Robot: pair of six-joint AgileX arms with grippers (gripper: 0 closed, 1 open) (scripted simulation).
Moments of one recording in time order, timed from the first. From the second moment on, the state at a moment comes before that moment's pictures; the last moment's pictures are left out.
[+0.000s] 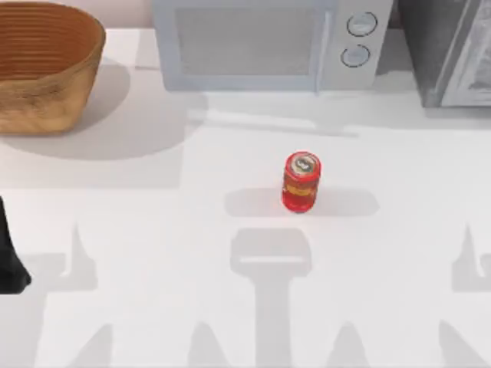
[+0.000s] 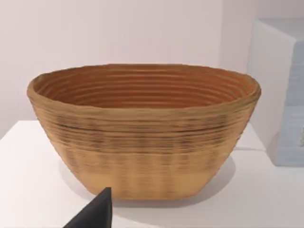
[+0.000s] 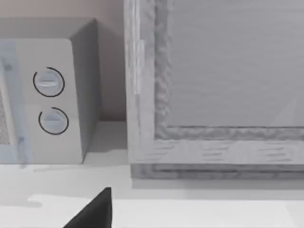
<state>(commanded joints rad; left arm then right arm) 0.00 0.00 0.00 0.00 0.00 0.00 0.00 0.00 0.00 0.00 0.00 0.00</state>
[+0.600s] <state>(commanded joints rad) -0.04 0.32 0.16 0.23 0.15 0.00 0.00 0.00 0.00 0.00 0.00 0.00</state>
